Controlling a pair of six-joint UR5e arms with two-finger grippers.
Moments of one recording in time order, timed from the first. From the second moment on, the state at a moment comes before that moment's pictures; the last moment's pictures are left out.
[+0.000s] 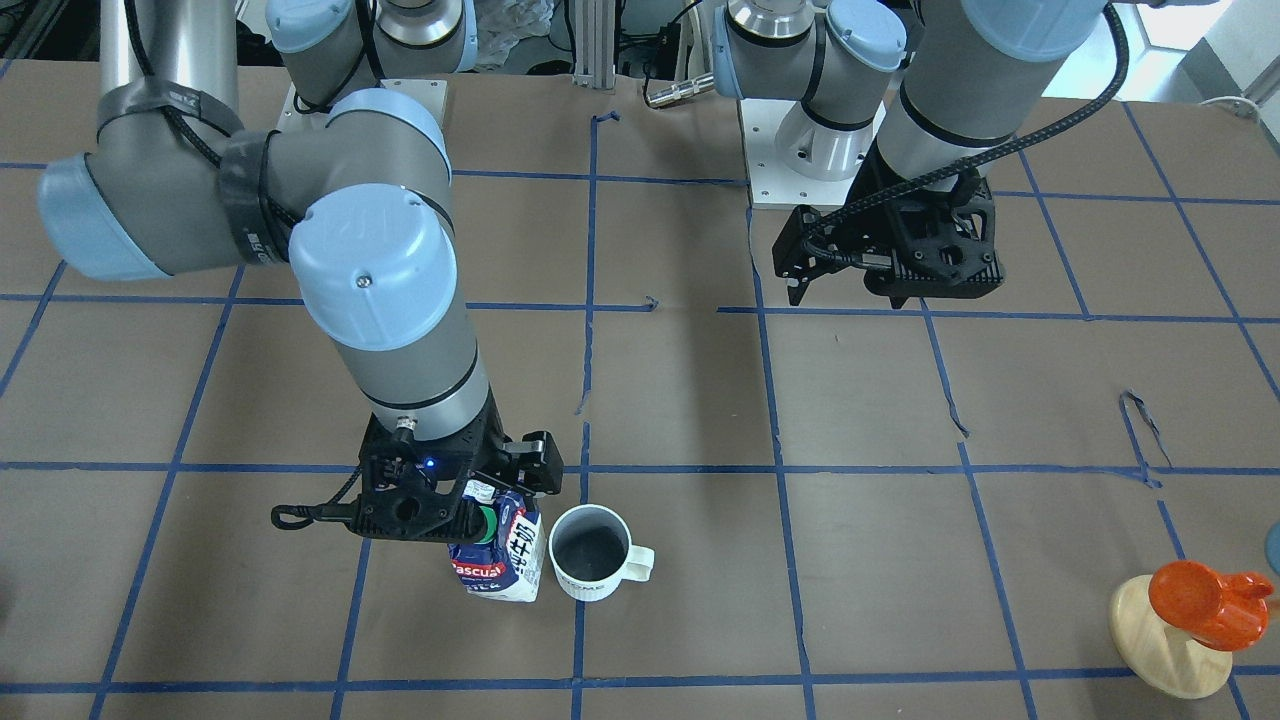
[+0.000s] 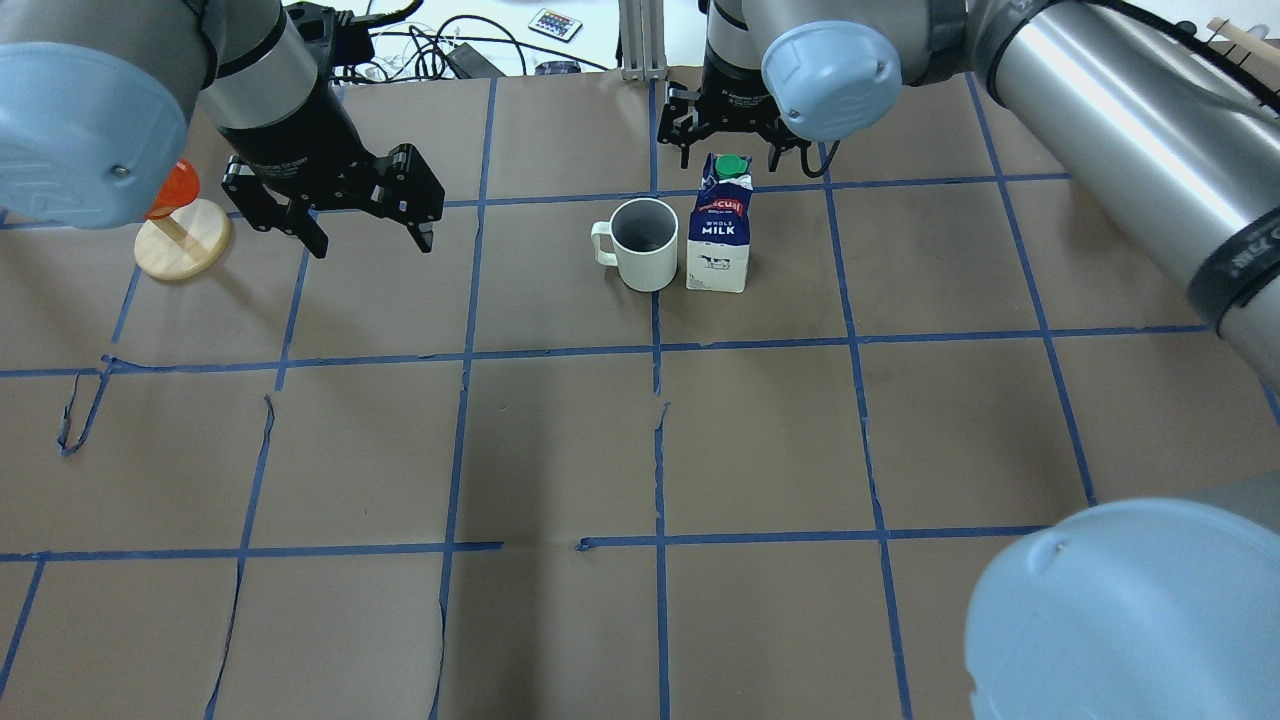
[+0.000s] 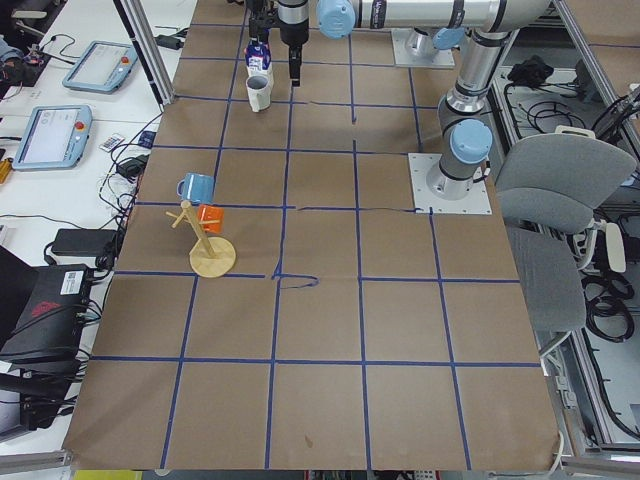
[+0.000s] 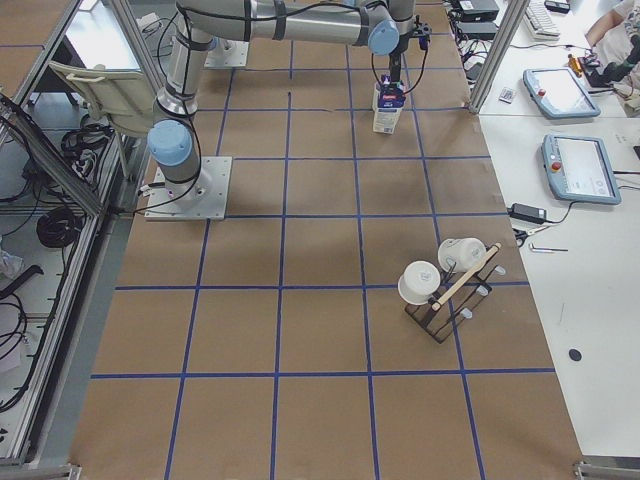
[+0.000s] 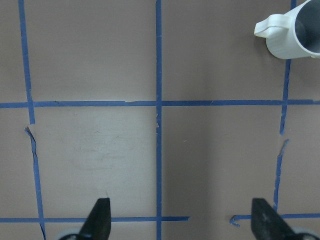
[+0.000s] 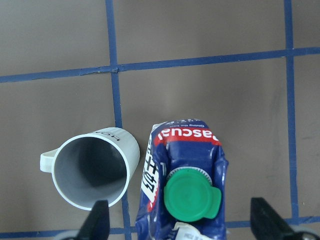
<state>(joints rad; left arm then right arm) -1.59 -1.63 -1.56 -1.54 1.55 -0.02 1.78 -1.11 1.29 -1.86 -1.54 0.28</state>
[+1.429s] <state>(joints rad) -1.59 -1.62 -1.56 -1.54 1.55 -0.02 1.60 -1.46 1.42 -1.48 -1.66 0.15</state>
